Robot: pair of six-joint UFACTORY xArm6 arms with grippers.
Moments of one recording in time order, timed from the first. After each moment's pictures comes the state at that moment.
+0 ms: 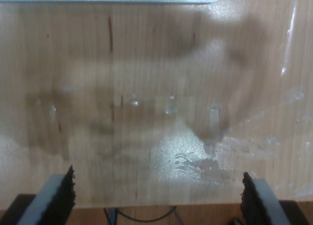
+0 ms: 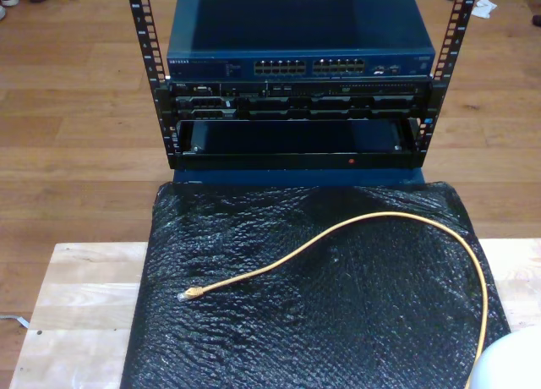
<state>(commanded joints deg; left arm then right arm) 79.3 -28.0 -7.1 6.1 63.4 -185.1 -88.7 -42.9 4.3 8.0 43.2 -183.9</state>
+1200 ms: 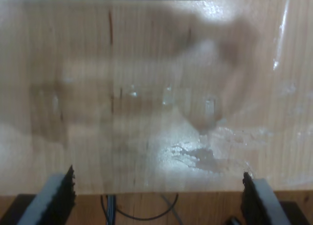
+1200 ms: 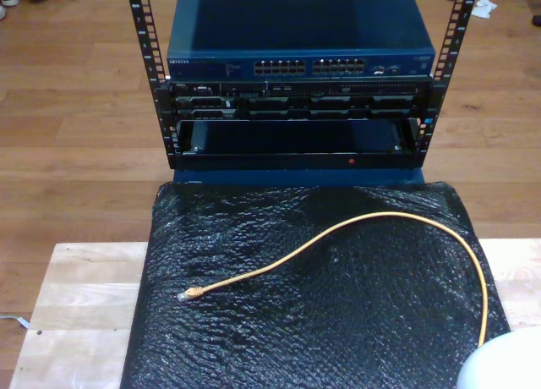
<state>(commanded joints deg) 79.3 -28.0 -7.0 6.1 63.4 -184.7 -88.6 -44.5 2.6 7.8 47.0 -183.8</state>
